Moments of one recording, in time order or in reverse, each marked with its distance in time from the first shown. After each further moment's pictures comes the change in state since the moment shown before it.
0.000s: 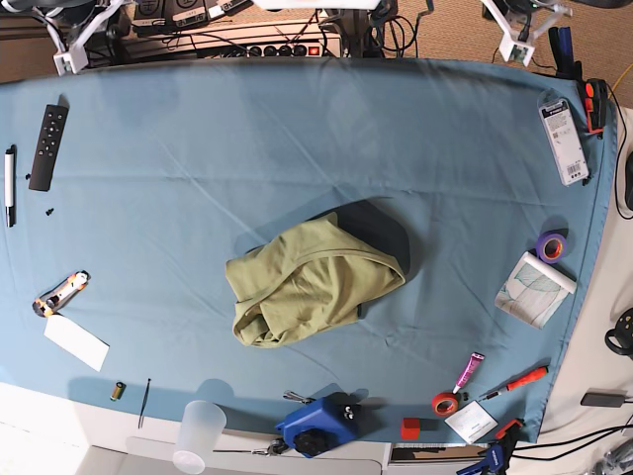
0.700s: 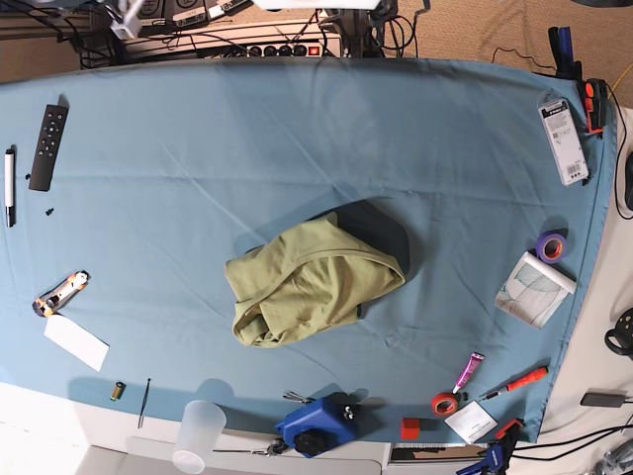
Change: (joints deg) left arm -12.3 0.3 9.2 -51.1 3.0 -3.1 -16.2; right arm 6.0 6.4 -23.1 -29.2 -20.4 0.0 11.6
